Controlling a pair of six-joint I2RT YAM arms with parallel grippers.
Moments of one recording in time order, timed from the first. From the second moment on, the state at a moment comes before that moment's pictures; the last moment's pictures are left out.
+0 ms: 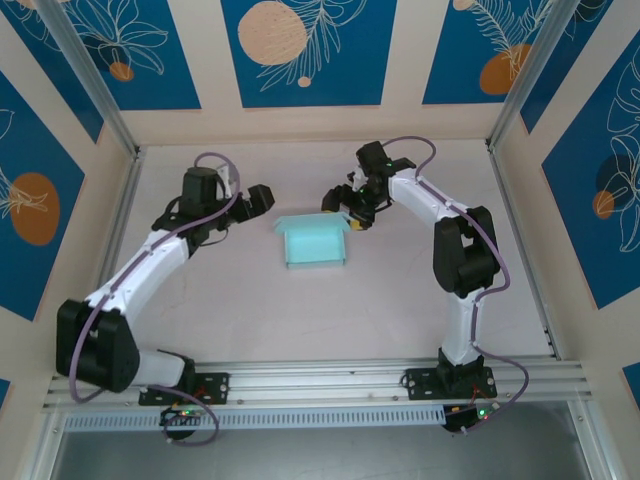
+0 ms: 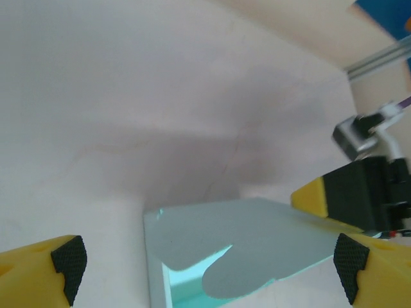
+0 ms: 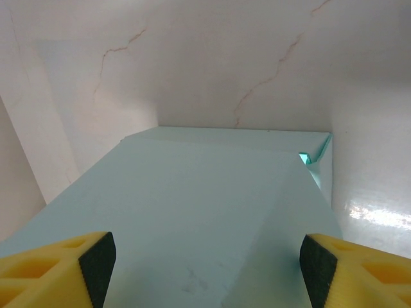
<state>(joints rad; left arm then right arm) -0.29 1.39 1.04 -0.31 0.33 -0.61 0.38 2.00 1.64 -0.85 -0.54 0.61</state>
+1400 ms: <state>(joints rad) -0.38 1.56 0.85 -0.08 0.55 -0.99 0.47 1.95 1.54 -0.70 -0.58 0.74</state>
